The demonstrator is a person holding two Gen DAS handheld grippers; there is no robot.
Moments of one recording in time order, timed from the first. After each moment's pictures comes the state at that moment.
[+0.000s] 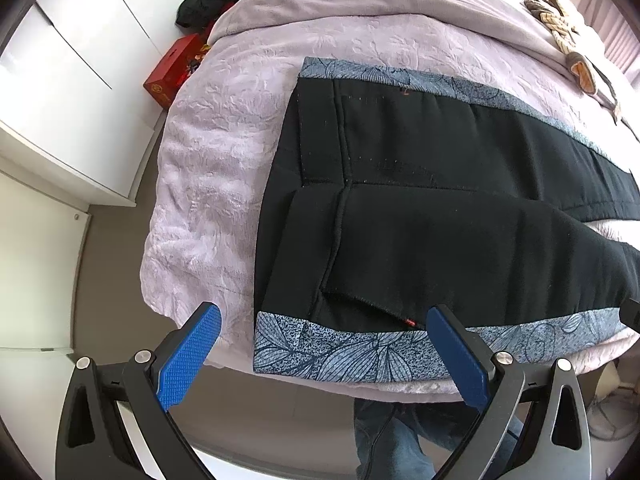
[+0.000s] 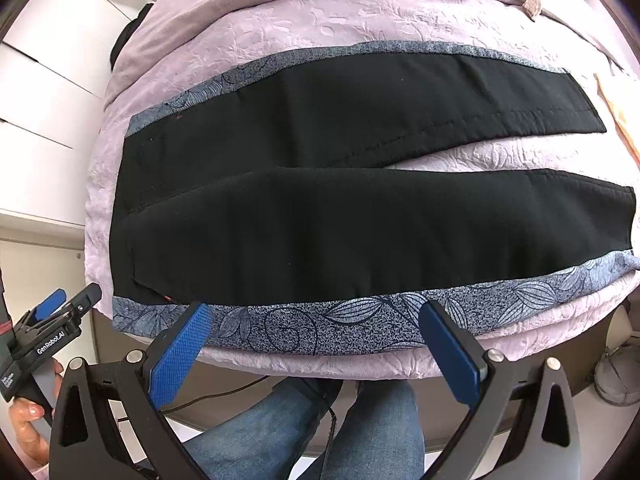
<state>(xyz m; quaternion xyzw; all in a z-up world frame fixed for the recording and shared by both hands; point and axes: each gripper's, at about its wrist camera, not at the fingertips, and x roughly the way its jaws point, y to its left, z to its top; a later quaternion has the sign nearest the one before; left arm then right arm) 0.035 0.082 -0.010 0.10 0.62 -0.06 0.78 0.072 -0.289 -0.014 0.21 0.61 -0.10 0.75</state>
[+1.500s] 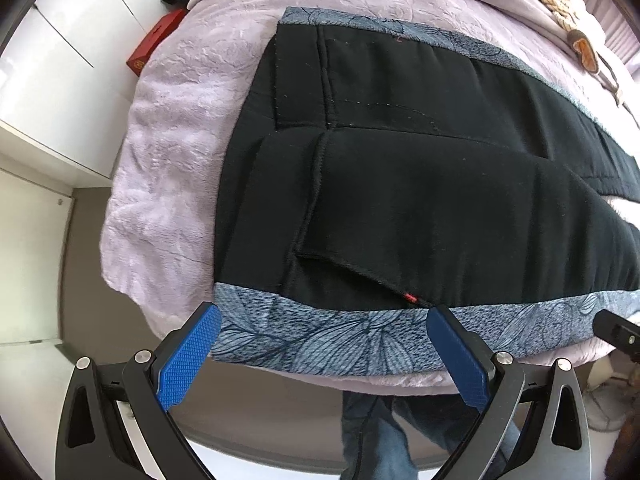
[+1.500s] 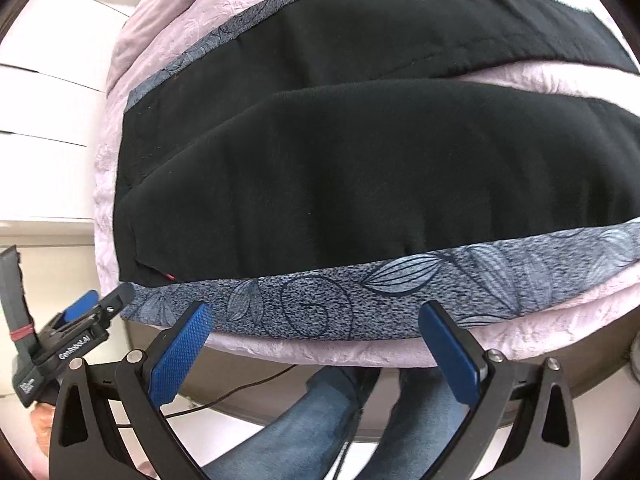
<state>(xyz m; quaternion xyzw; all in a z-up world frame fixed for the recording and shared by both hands) 0.023 0.079 -0.060 0.08 0.65 -0.08 0.76 0.063 -0.268 -0.079 0.29 0.63 -0.06 0.72</state>
